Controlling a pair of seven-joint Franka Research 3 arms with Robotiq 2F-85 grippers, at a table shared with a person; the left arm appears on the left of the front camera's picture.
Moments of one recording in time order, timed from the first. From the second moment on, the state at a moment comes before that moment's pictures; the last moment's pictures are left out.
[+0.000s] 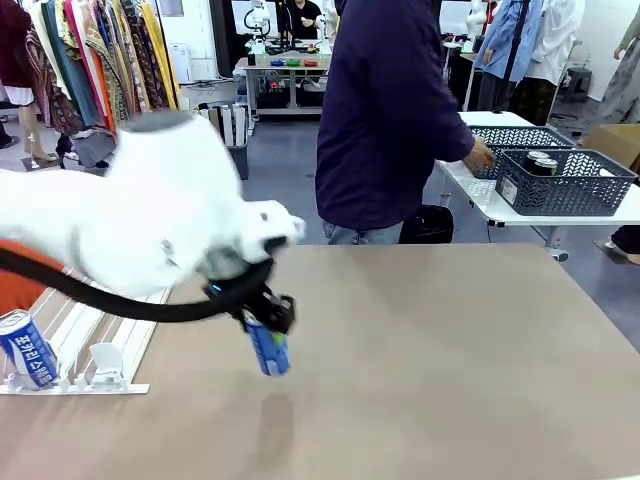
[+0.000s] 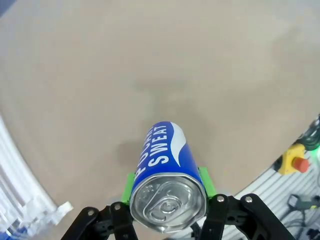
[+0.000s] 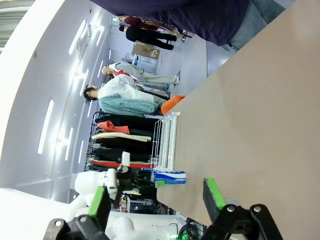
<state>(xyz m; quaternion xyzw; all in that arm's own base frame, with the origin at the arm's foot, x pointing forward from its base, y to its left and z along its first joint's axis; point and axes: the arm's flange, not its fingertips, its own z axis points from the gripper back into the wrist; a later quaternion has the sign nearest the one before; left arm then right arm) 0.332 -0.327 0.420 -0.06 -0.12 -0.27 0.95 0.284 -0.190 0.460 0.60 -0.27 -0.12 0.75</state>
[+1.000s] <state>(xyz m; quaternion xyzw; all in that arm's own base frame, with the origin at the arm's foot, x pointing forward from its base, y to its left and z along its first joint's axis) 0.310 -0.415 0.383 0.06 -0.13 -0.34 0.93 0.284 -0.190 0.460 0.60 -0.27 -0.12 0.75</state>
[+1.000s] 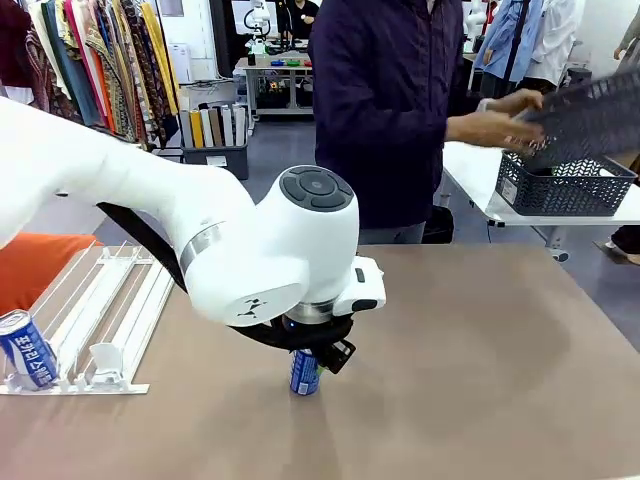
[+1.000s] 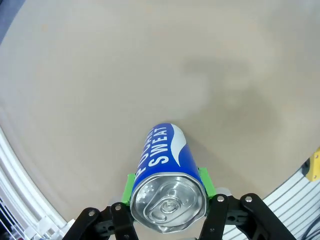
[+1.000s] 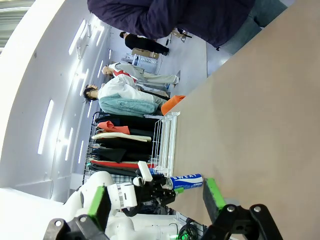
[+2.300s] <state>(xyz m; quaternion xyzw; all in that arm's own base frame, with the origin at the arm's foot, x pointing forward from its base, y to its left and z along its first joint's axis) 0.317 -0.276 0.553 -0.14 -0.20 -0.23 0.94 0.284 -0.190 0.460 0.60 -0.27 -0.12 0.75</state>
